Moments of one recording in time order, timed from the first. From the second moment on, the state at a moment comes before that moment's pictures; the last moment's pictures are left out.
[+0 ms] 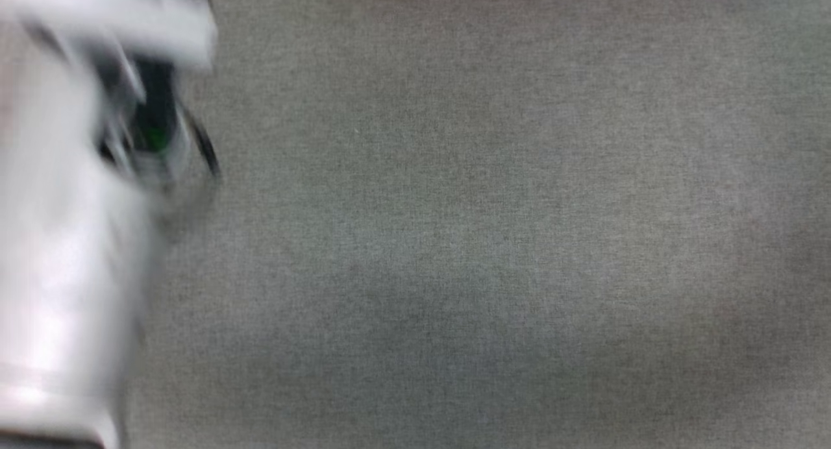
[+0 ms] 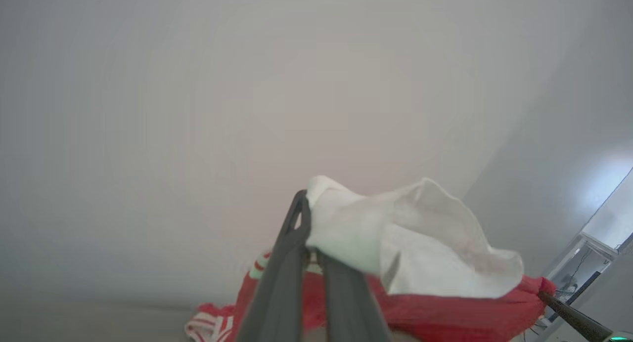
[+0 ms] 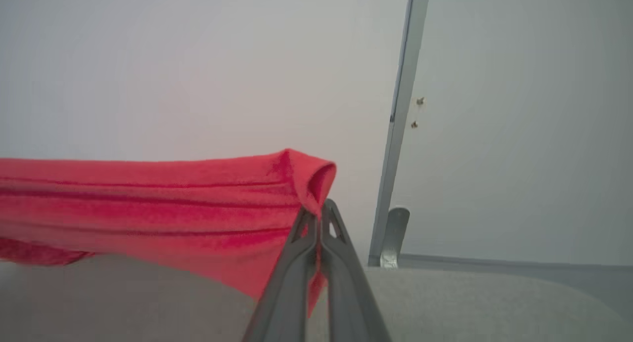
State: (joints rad) left arm -1.13 0.38 -0.36 0.49 -1.01 -0.13 -0.26; right arm -1.26 -0.50 0.32 0.79 0.64 0.13 -0.05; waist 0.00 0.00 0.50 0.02
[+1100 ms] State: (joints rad) left arm 0.17 0.35 -0.20 -0.46 -0.93 -0.12 -0.26; right arm 0.00 -0.49 -0.22 -0.28 0.58 0.13 0.39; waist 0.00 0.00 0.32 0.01
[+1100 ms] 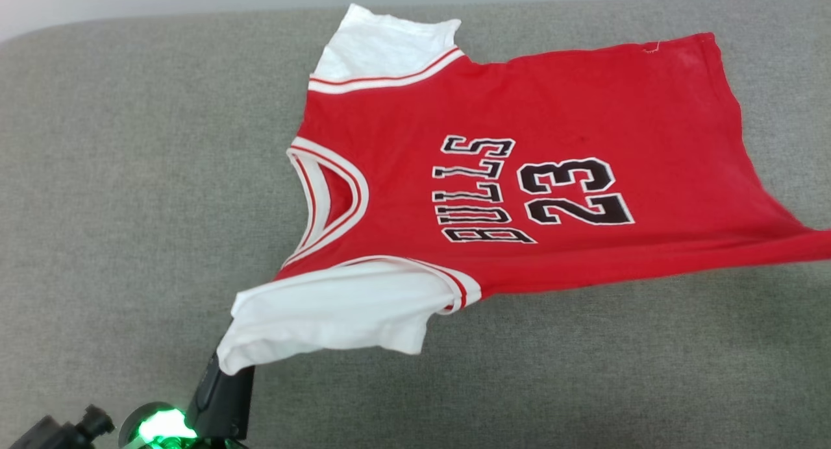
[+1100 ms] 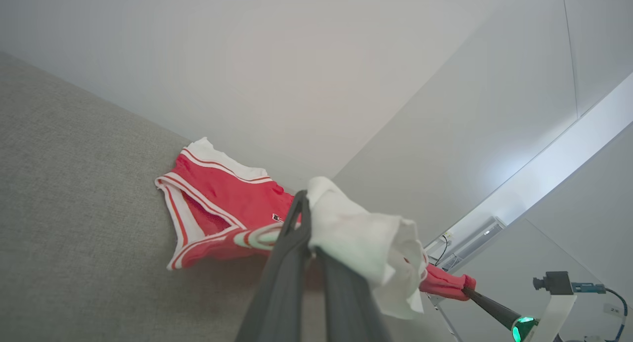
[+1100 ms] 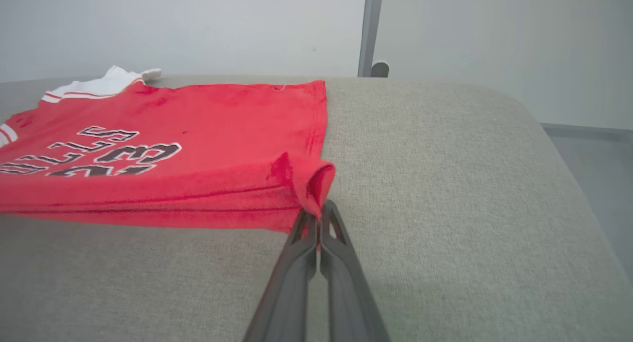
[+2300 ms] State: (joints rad) left arm -0.46 0.40 -0.40 0.10 -1.07 -0.13 -0.19; right arm -0.39 -0.50 -0.09 0.05 0.72 0.13 0.53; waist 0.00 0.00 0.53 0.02
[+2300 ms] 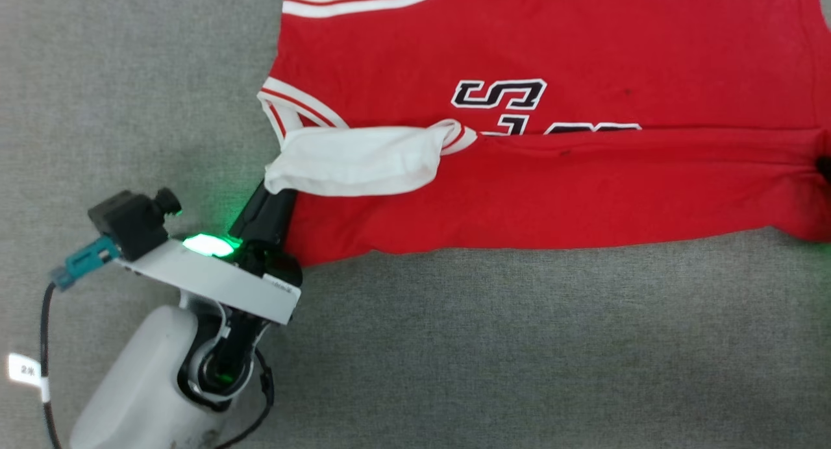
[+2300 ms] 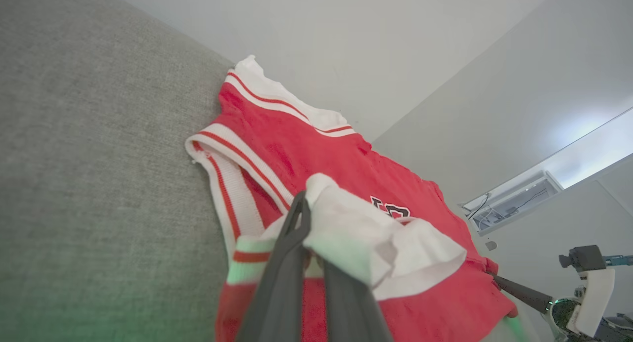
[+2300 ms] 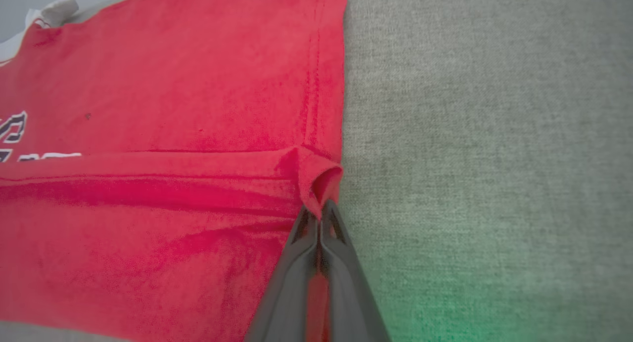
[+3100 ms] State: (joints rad) left arm -0.46 0.63 -0.48 0.13 -1.00 -0.01 0.03; right arm -0.41 -0.49 0.01 0.12 0.70 0.13 0.28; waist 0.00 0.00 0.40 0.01
